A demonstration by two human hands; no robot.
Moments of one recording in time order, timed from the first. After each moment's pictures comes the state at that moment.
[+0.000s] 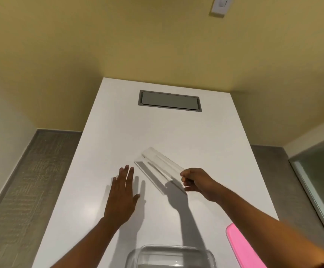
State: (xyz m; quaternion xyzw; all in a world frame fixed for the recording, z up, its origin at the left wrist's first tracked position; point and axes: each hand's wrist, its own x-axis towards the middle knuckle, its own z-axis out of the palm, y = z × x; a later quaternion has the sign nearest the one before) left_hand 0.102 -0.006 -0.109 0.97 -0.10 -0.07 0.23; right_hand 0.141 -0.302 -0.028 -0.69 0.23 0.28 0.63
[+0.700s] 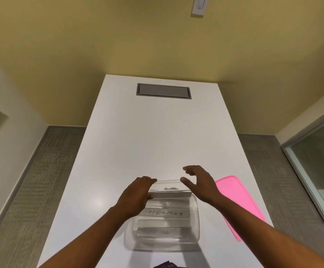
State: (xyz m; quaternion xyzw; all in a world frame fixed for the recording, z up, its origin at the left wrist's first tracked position) left_hand -0.054 -0.038 -0.043 0.93 -0.26 -0.09 0.25; right_hand -0.060 -0.318 -0.005 -0.94 0.03 0.07 0.34
